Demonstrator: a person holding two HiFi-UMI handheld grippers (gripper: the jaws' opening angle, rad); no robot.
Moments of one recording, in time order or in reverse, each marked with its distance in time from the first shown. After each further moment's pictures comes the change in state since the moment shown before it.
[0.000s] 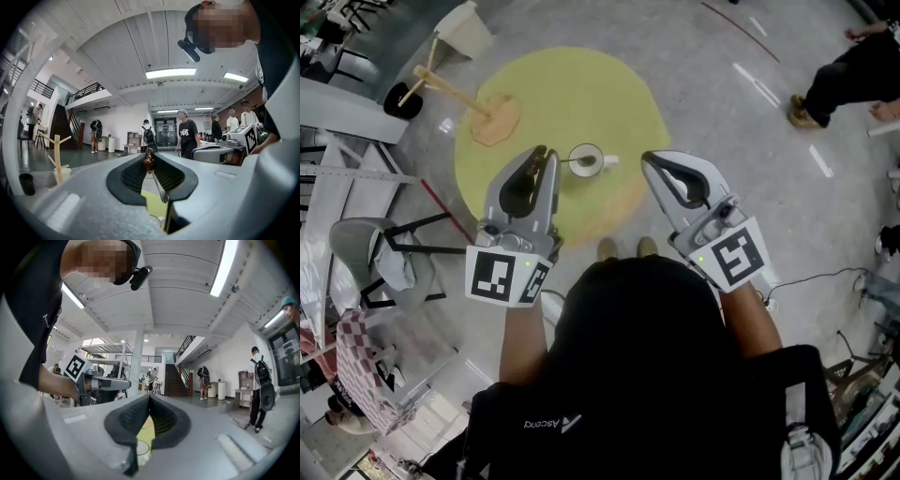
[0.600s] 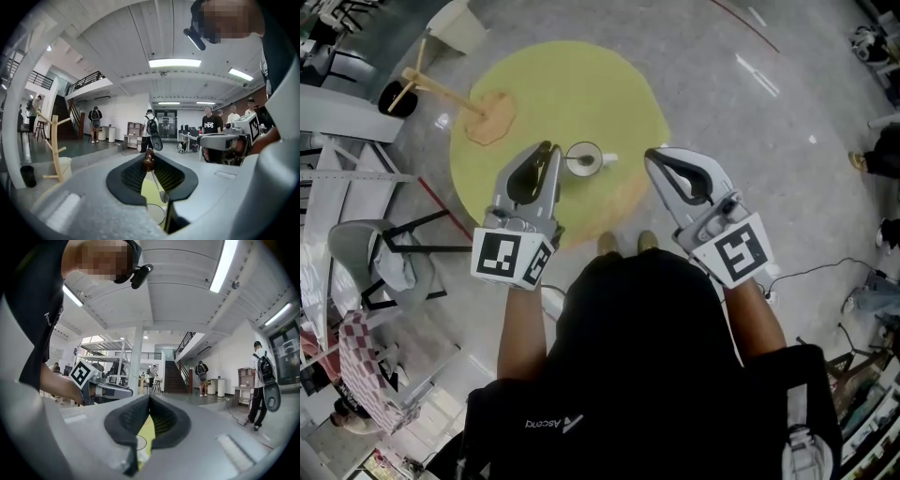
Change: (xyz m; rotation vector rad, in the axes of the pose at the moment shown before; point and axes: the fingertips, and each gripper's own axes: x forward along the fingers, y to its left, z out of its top) left arm 0.020 0.012 -0.052 -0.044 0.117 -0.014; right arm 0.002 -0.010 -0.017 0.008 0.043 -0.003
